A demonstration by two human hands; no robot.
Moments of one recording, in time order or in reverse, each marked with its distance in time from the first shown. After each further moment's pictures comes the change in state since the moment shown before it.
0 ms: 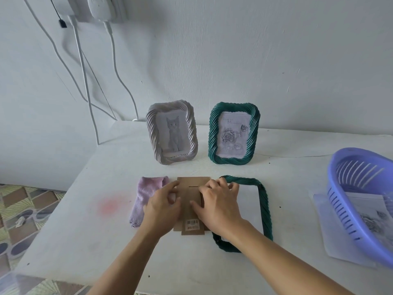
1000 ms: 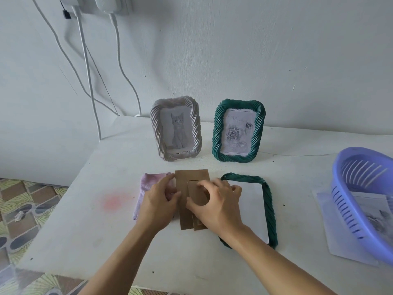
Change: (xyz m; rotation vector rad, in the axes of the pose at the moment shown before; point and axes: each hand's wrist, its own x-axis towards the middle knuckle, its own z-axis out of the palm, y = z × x) left_hand 0.008 -0.016 -0.014 -0.042 0.013 0.085; right_hand -0.005 -0.013 0.010 0.253 0.119 0.162
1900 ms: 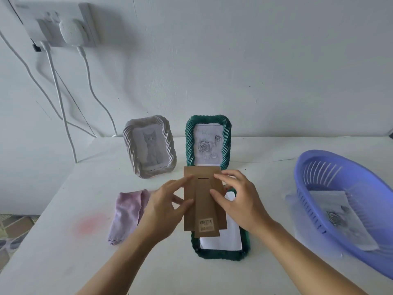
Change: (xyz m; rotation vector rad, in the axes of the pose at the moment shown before) left_hand -0.005 0.059 0.030 -0.001 -0.108 0.424; right_hand 0.003 0.075 -0.094 0.336 0.064 -0.032
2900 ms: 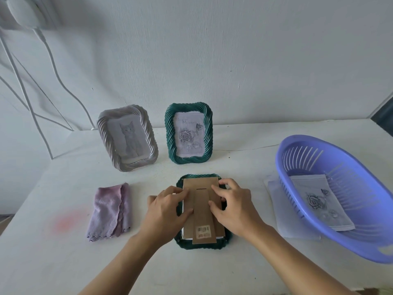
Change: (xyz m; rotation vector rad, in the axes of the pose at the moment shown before) left_hand -0.007 -0.017 0.062 0.400 -0.133 0.009; right_hand -0.032 0.055 -0.002 -0.291 -0.130 0.079
